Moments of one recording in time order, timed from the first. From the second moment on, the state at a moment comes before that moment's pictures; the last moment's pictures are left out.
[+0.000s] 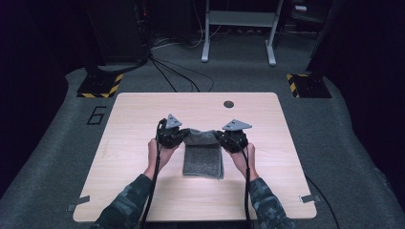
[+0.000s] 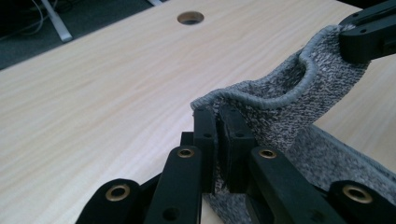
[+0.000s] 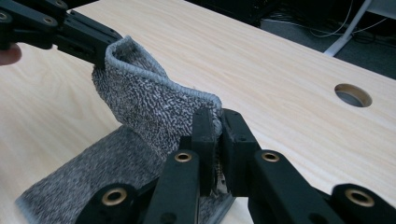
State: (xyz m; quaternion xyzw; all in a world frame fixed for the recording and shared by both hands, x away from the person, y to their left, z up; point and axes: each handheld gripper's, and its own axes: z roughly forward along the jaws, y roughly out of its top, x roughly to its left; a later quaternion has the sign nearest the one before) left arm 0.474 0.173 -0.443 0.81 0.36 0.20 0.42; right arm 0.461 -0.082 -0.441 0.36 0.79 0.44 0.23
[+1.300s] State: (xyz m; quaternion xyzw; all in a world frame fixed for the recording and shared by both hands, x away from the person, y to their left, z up) left arm 0.412 0.203 -0.465 0.83 0.38 0.10 0.40; right arm 0.391 -0.122 -0.468 0.38 0.80 0.42 0.18
